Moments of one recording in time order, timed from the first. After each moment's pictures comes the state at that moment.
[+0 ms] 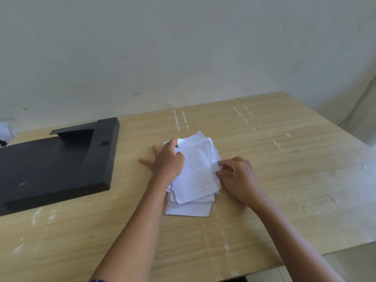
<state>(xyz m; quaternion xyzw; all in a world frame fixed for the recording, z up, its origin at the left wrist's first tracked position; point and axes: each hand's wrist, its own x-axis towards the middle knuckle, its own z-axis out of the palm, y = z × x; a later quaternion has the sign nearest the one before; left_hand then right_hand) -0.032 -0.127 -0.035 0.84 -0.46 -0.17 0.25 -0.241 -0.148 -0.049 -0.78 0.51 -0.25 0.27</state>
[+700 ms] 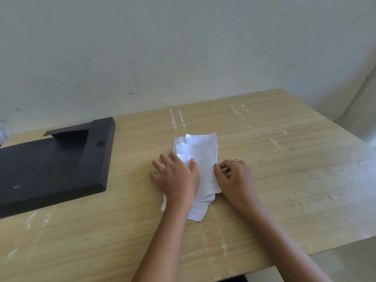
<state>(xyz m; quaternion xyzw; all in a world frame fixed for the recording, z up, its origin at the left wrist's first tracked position) -0.099 -0.100 -0.047 0.91 -0.39 0.03 0.14 -0.235 -0.133 -0.054 -0.73 0.51 -0.39 0.23</state>
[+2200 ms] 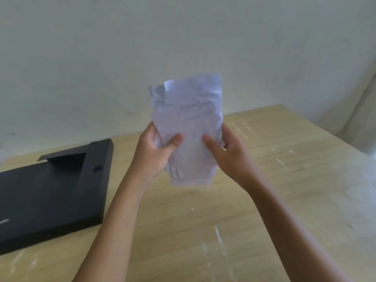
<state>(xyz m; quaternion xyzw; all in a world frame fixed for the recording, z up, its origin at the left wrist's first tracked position) -0.020 -0.118 0.069 0.57 -0.50 -0.24 0.60 -0.197 -0.187 0.043 -0.69 0.33 -0.48 0.43</state>
